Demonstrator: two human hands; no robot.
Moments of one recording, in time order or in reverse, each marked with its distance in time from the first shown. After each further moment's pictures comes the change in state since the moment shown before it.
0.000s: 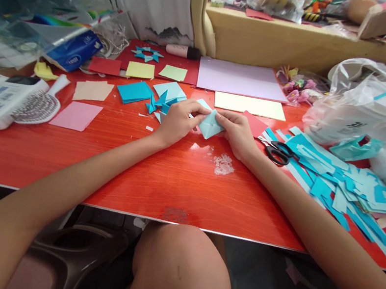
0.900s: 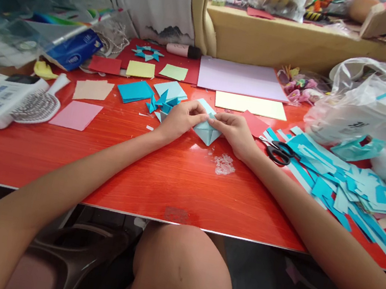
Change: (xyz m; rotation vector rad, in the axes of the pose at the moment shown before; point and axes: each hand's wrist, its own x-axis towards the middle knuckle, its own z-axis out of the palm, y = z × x) left_hand 0.005 -0.005 0.002 -0.235 -0.090 -0.183; right_hand -0.002 -0.004 0.000 -0.204 -0.089 -0.047
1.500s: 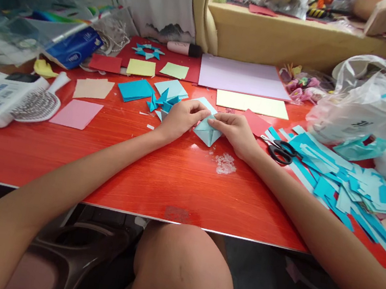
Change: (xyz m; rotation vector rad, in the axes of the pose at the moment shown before) left_hand -0.002 0.000 0.000 0.048 -0.012 0.002; right_hand -0.001 -0.003 0.001 0.005 -0.024 0.018
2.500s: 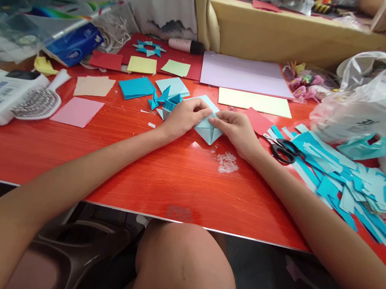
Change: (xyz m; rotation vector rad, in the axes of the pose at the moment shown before) left_hand 0.003 -0.003 0.003 -0.020 0.008 -0.007; right_hand 0.000 0.000 0.000 -0.107 0.018 -0.018
